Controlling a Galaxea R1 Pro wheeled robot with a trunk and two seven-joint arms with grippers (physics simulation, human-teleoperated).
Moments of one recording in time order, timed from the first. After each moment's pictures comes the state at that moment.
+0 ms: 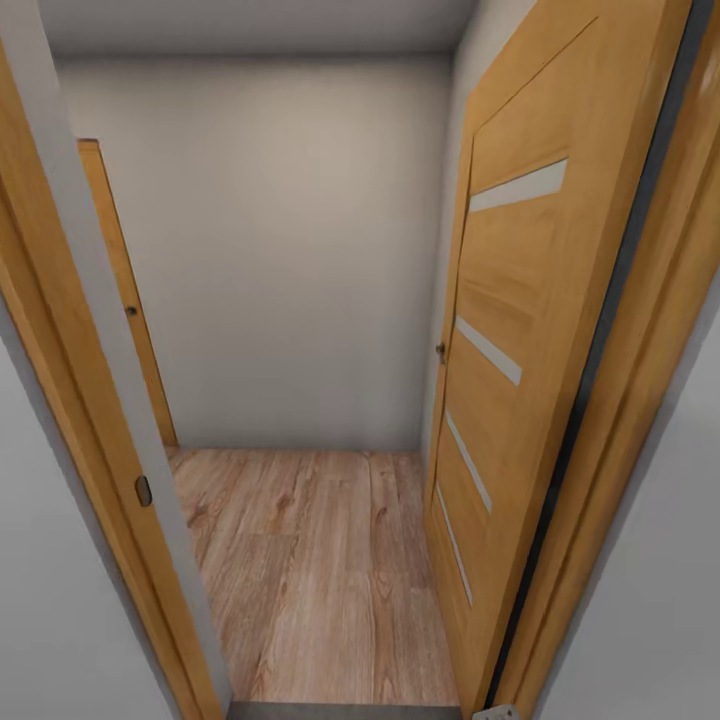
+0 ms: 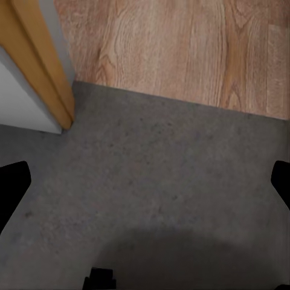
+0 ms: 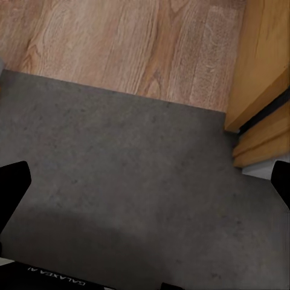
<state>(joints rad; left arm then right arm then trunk) -0.21 0.04 0.08 -0.26 0.13 -0.19 -0.13 -0.35 0.02 -0.06 -0.13 0.21 -0.18 0.15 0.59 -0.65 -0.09</state>
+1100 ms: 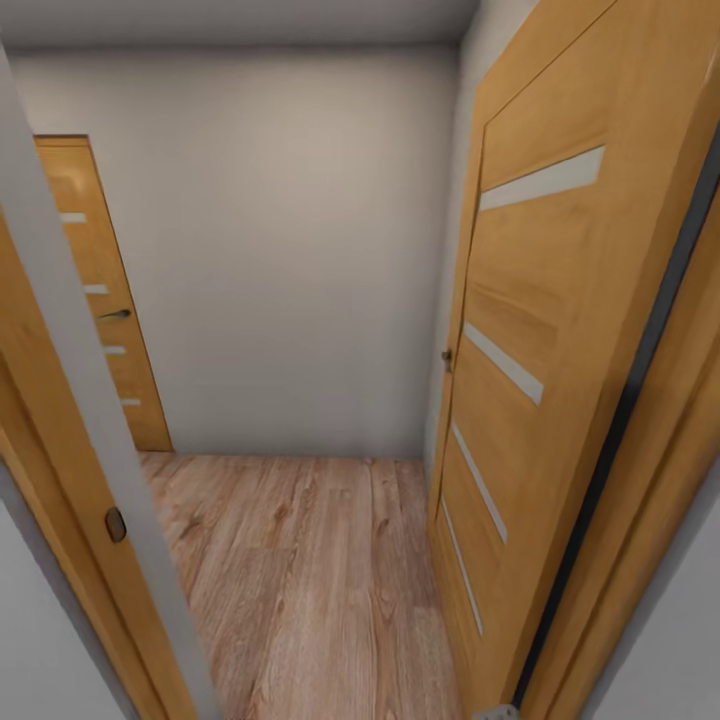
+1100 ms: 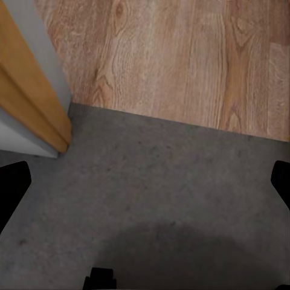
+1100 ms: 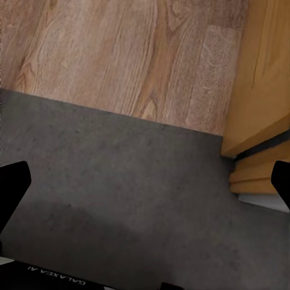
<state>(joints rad) -0.21 0.04 0.08 -0.26 0.13 -0.19 -0.13 -0.35 0.03 -0.06 -0.13 0.21 -0.18 0.15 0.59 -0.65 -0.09</state>
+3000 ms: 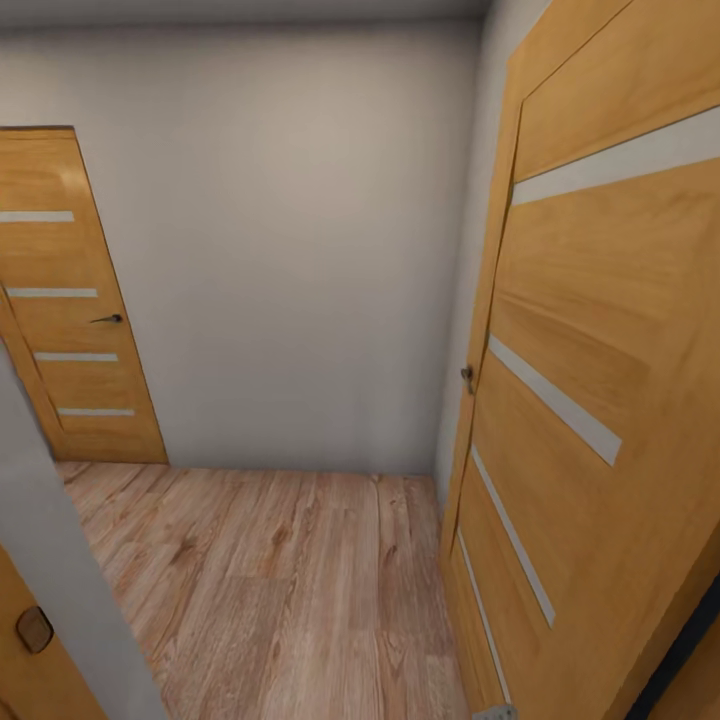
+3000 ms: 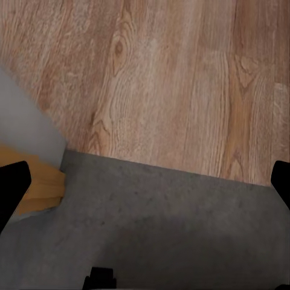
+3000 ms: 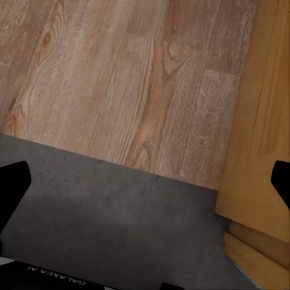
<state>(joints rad) -0.21 0.04 0.08 -0.26 0.13 -0.19 -0.13 -0.35 0.03 -0.06 -0.13 0.21 -0.18 0.15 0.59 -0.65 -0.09</state>
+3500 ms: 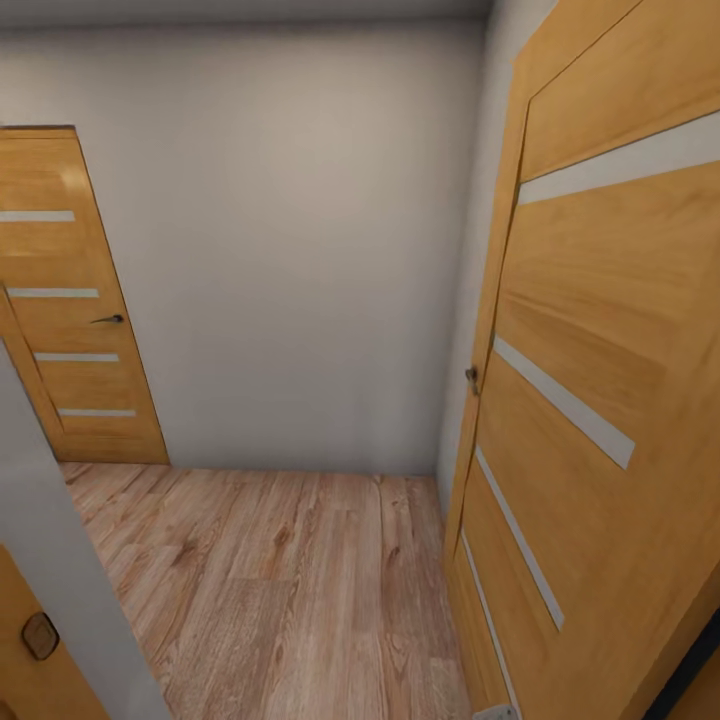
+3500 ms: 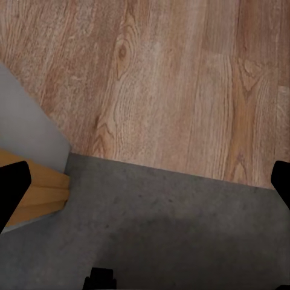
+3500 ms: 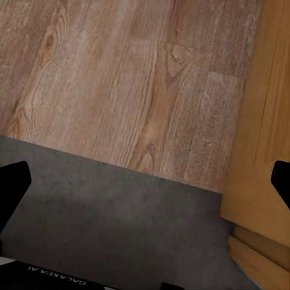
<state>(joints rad) -0.21 0.04 0.08 -0.26 0.13 -0.19 -0.13 -0.35 0.03 -0.06 -0.13 0.21 -0.18 0.15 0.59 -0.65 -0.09</state>
